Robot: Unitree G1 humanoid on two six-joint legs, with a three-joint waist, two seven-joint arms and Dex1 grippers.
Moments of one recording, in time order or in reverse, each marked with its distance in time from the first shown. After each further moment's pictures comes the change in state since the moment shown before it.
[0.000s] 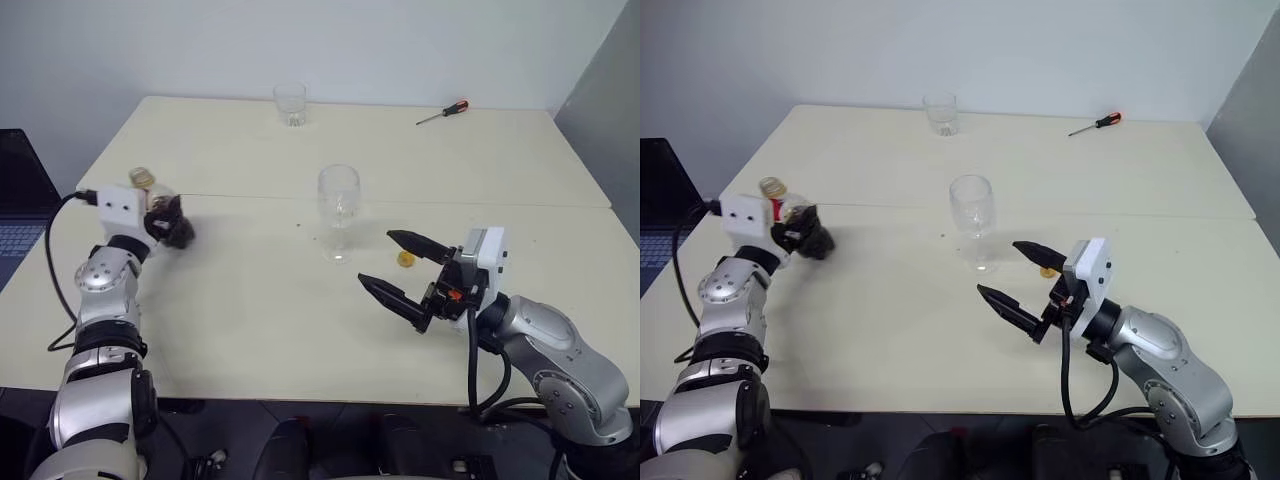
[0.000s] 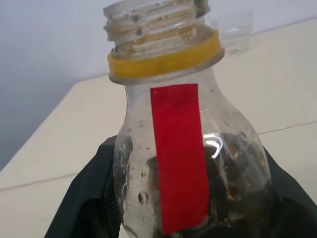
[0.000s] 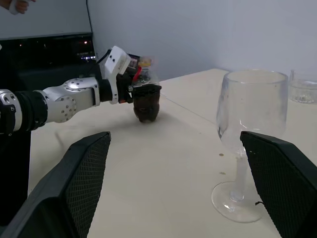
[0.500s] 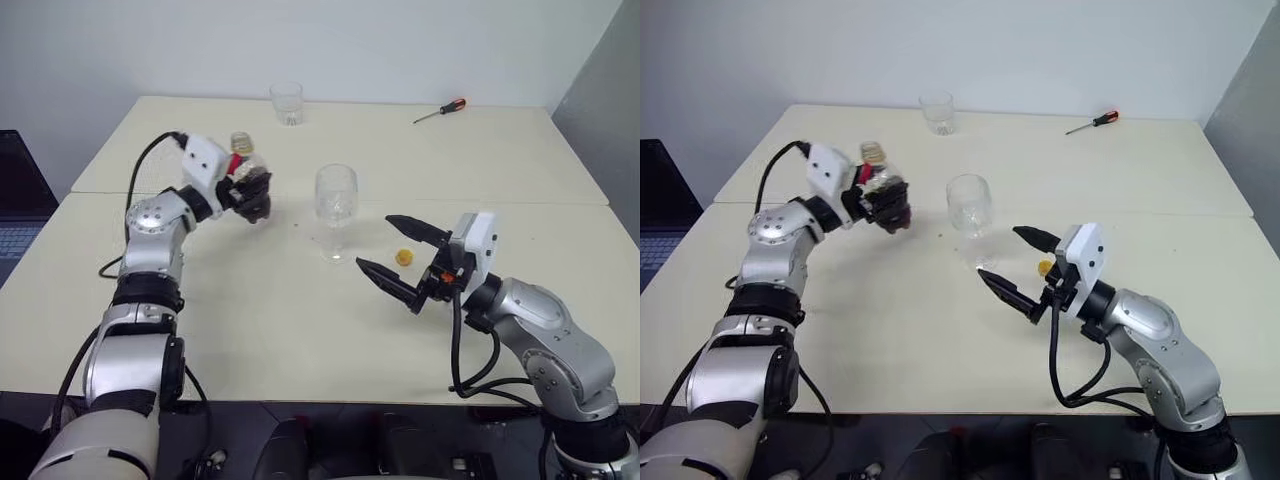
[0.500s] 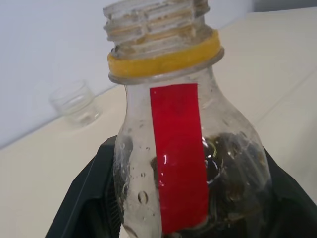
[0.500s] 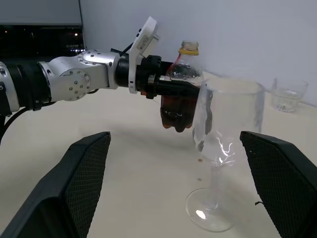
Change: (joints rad) left arm -0.257 -0.090 -0.210 -0.045 0.042 0.069 -0.337; right arm -0.117 0.014 0.019 0.099 -0.110 -0.030 0.023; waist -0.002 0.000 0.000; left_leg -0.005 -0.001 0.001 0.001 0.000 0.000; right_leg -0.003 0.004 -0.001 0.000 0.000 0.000
